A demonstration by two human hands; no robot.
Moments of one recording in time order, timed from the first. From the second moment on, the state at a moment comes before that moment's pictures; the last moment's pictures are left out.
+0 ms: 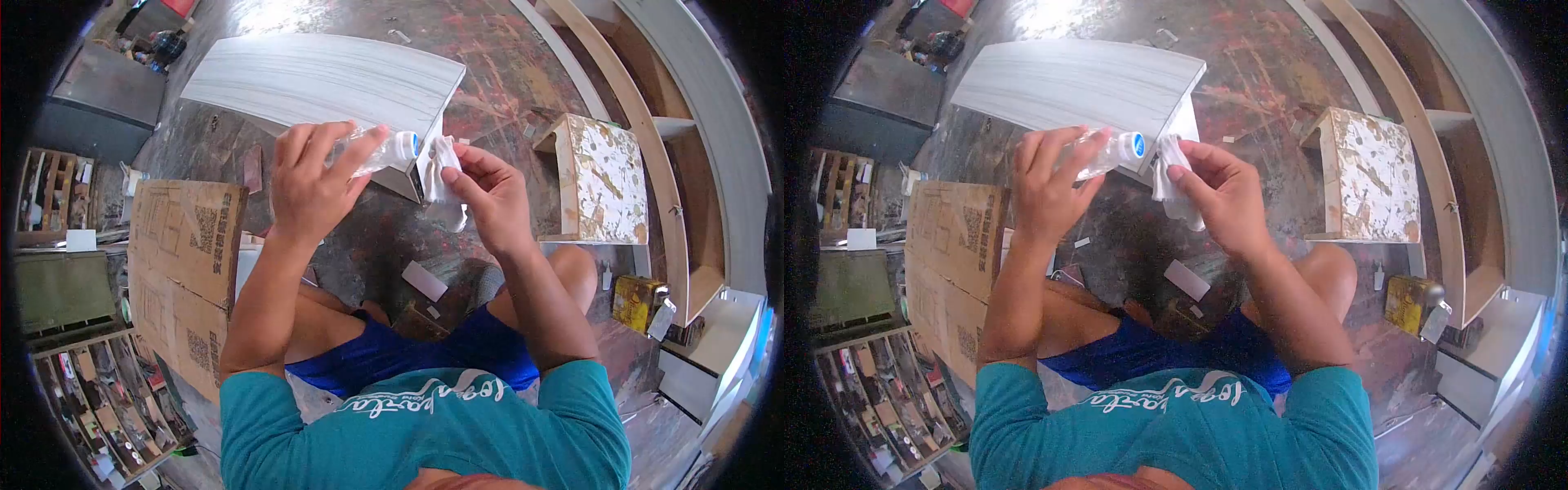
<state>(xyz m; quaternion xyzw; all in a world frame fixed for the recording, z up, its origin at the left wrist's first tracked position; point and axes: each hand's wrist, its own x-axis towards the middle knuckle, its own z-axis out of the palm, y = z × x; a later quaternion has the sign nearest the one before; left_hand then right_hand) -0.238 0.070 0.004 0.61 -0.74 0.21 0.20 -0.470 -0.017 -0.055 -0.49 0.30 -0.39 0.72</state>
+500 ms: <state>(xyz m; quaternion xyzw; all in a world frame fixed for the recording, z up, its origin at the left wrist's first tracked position) -0.245 0.062 0.010 0.59 -0.75 0.26 0.15 -0.470 -0.016 -0.059 -0.53 0.31 -0.41 0.67</state>
